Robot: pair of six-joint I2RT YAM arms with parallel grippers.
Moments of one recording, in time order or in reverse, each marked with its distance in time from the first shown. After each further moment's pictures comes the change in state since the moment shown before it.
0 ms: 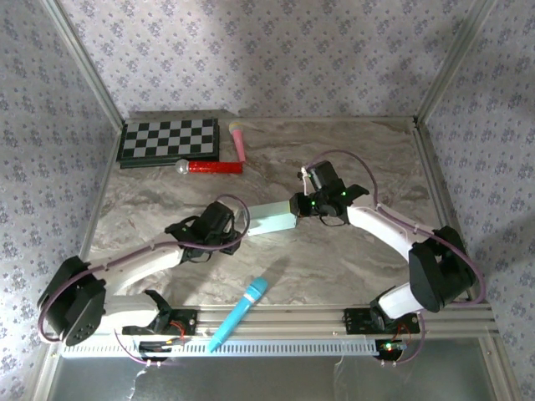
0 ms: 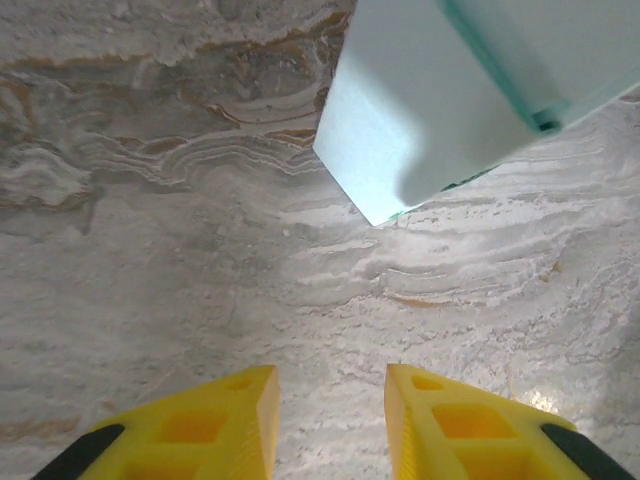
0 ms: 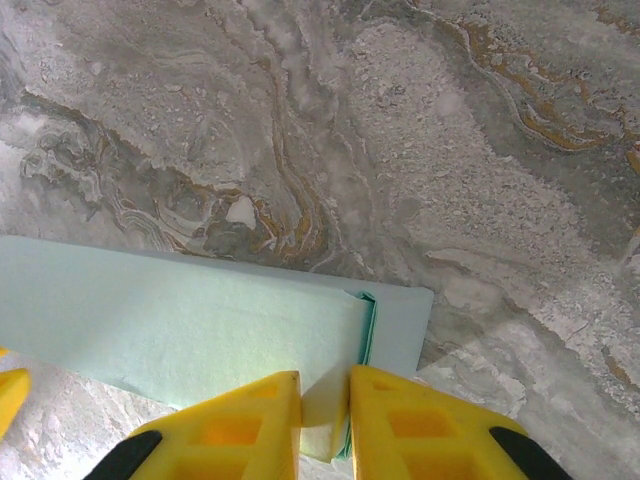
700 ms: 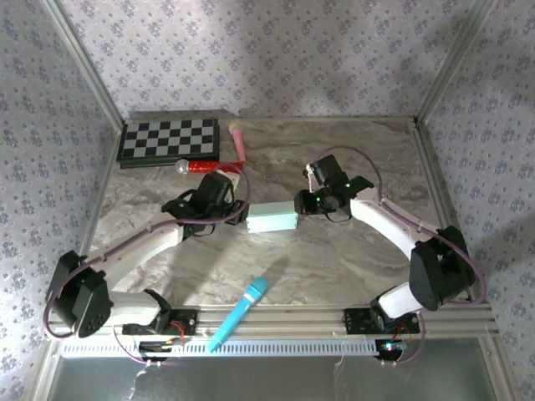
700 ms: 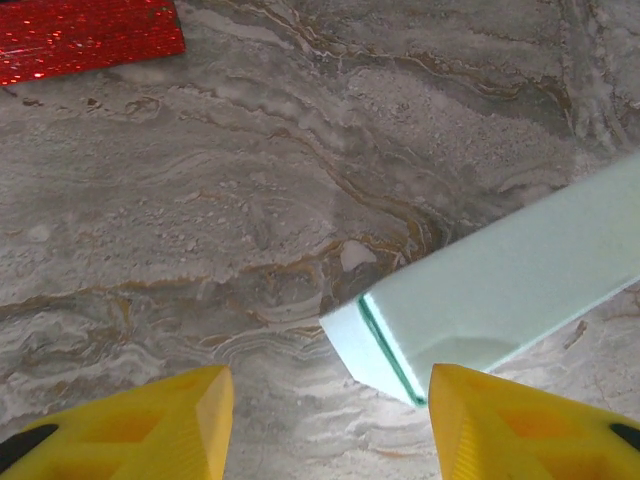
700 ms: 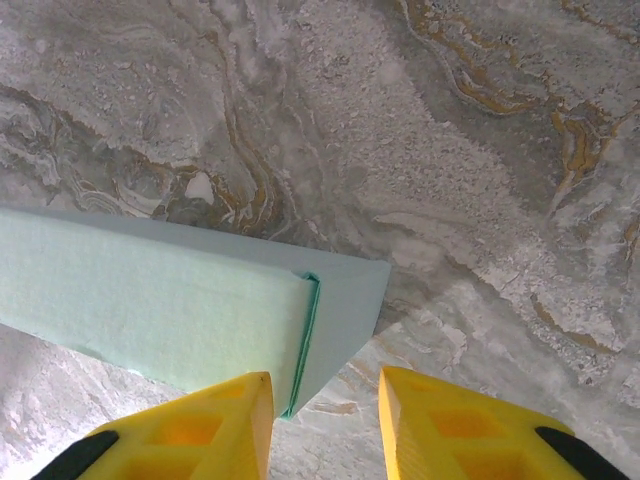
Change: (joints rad) left arm 0.090 0.121 0.269 -0.021 0.011 0.079; right arm -0.044 0.008 0.087 -0.167 0.005 -0.028
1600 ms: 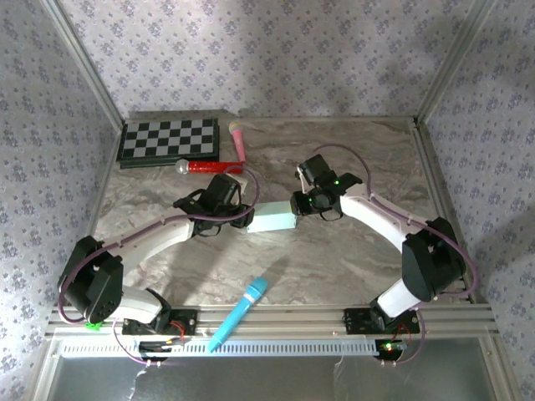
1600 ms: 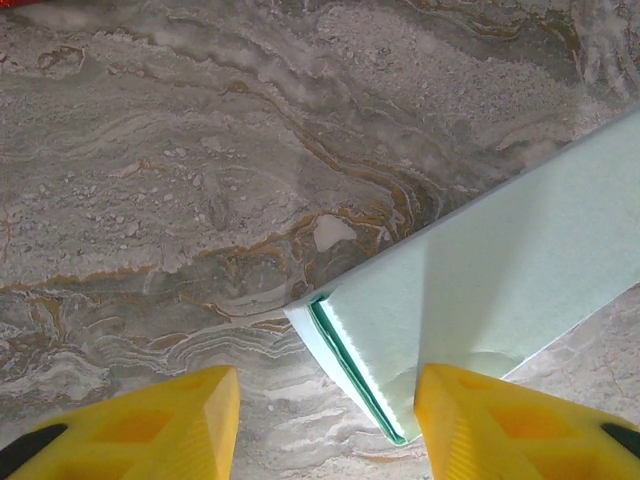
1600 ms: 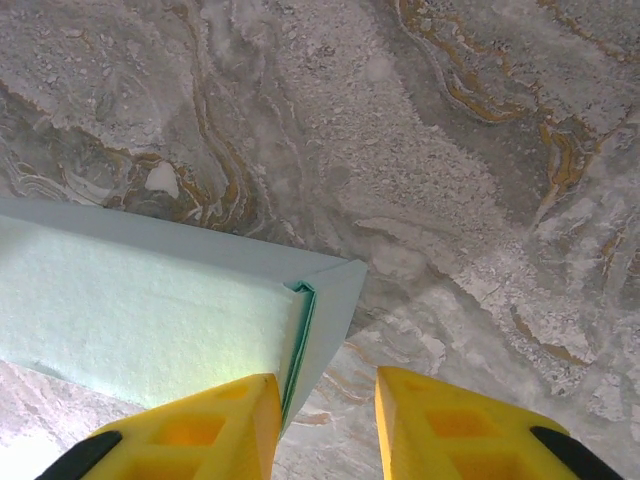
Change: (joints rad) left arm -0.009 0.084 -0.014 0.036 0.051 0.015; right arm 0.064 0.072 0.065 -0.055 0.120 -0.037
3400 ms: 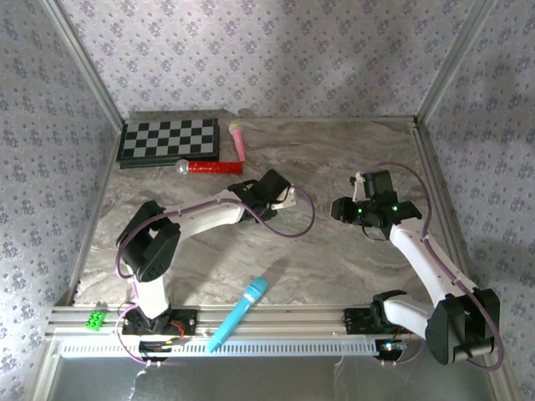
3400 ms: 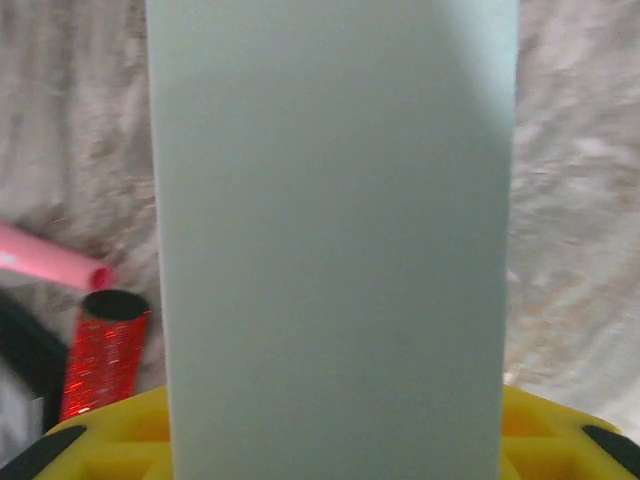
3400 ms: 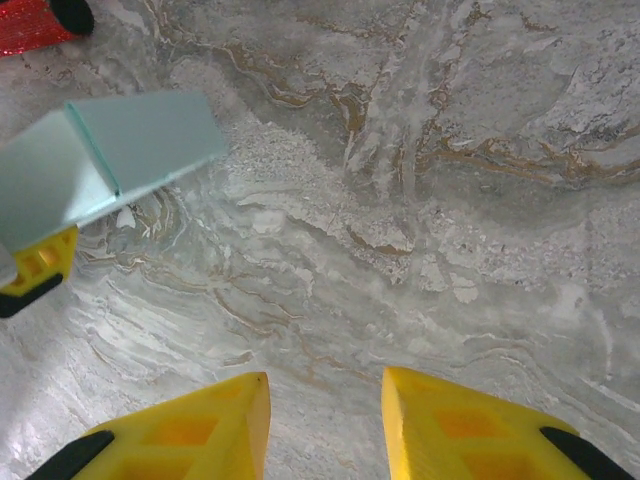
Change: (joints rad) left arm -0.183 0.424 0.379 -0.054 -0.365 0.869; right arm -0.361 -0.440 -0.323 0.028 -0.201 0.035
